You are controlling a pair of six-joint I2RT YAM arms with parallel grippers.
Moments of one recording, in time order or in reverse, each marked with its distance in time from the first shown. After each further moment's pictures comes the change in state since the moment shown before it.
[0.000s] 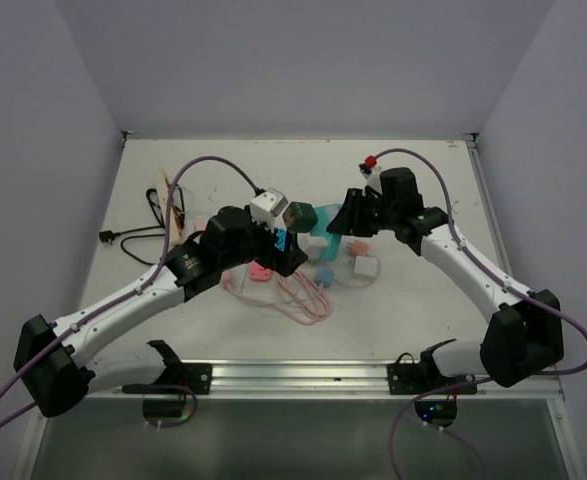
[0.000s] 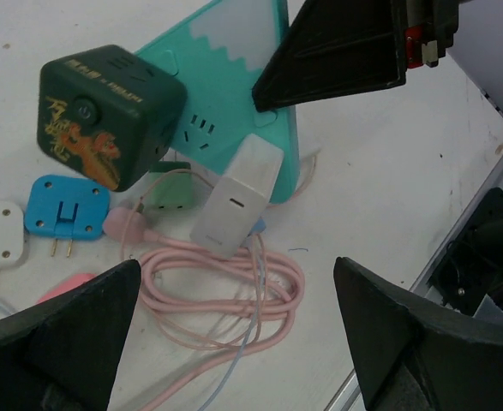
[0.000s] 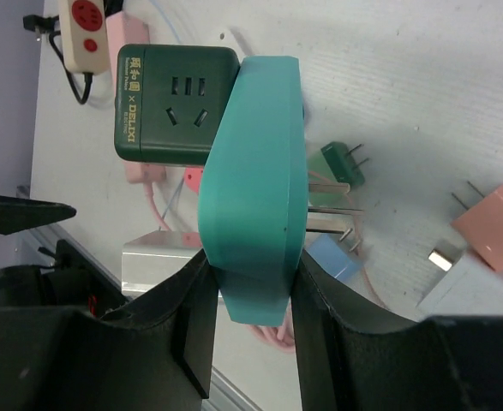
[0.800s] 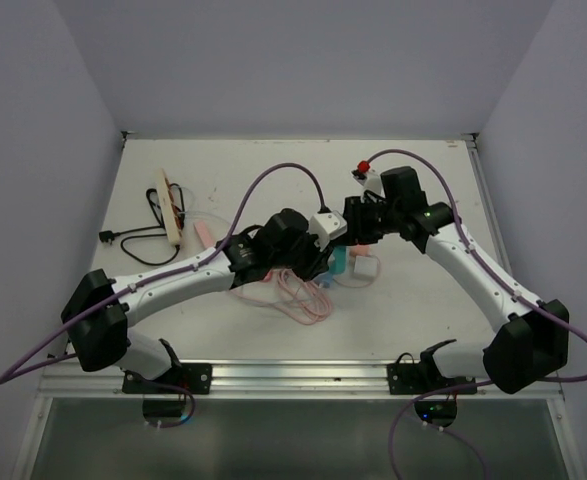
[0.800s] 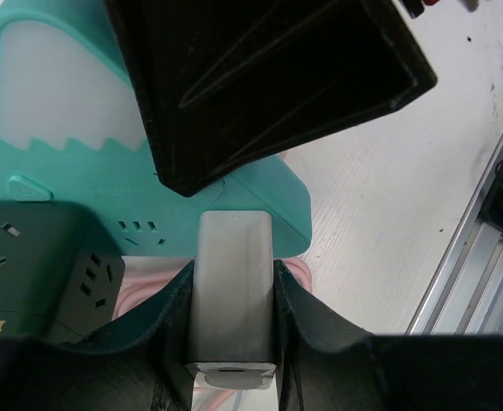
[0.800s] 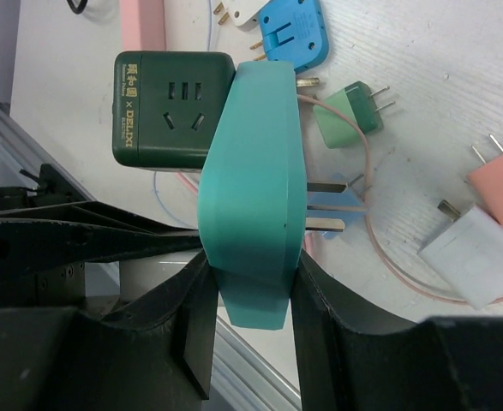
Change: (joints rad) left arm -0.212 0.350 0.221 -0.055 -0.009 0.290; right arm 0.011 -0.043 0.078 -0.251 -0.087 -0.156
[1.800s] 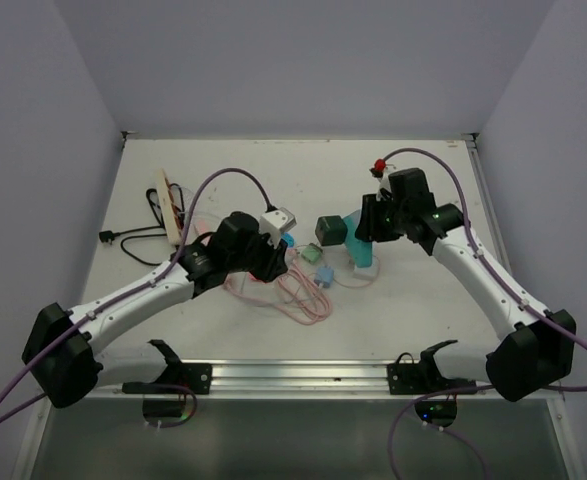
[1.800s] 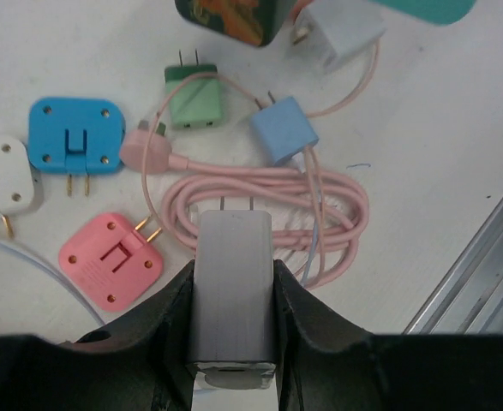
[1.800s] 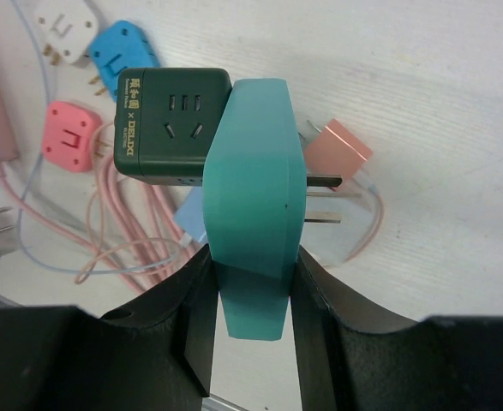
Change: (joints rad) left arm 0.188 -0.276 -0.209 -0.075 0.052 -0.053; right arm -0.022 -0.030 0.000 -0.092 0.365 -0.076
